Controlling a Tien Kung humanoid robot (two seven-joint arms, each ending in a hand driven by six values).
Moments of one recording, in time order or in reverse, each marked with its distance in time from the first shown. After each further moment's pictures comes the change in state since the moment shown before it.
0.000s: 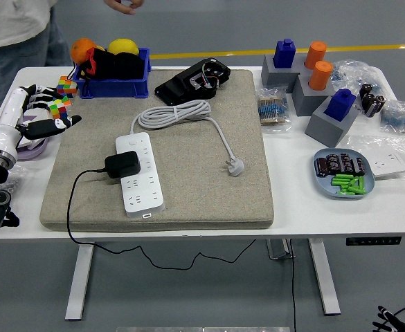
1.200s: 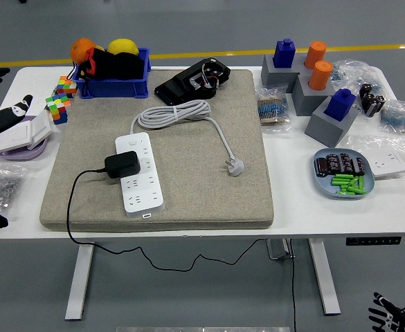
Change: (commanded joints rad) left arm 0.053 -0.084 -0.212 -0.076 0.053 0.038 -0.071; right arm 0.046 -0.012 -0.041 0.005 0.015 0.002 -0.006
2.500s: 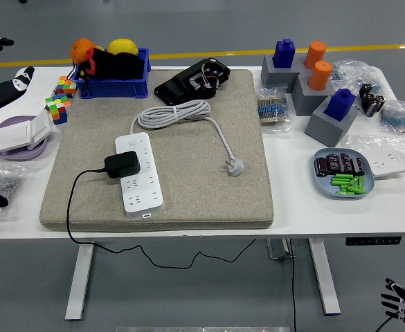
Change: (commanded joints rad) left arm -0.068 0.019 0.023 -0.039 0.022 -0.008 -0.023; right arm 0.029 -0.062 -0.083 0.018 0.053 0.006 0.007
